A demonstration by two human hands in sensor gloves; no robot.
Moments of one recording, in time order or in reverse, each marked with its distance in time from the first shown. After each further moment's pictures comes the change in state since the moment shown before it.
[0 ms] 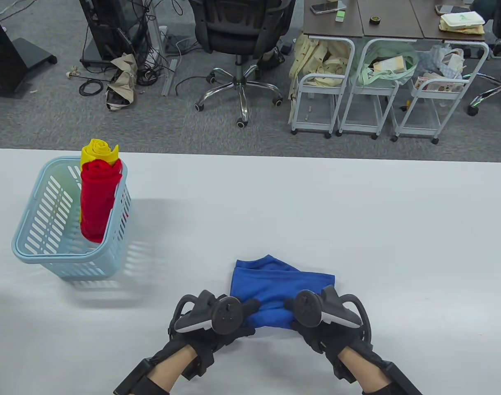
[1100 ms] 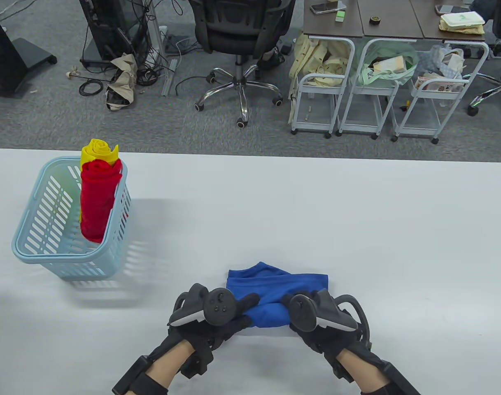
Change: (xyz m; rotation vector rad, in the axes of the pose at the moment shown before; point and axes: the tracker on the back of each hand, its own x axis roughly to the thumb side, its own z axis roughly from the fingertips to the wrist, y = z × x) left_hand -0.019 0.003 -0.001 -0.026 -0.025 0.201; right_hand 0.010 0.003 0.000 -0.047 -0.003 0.115
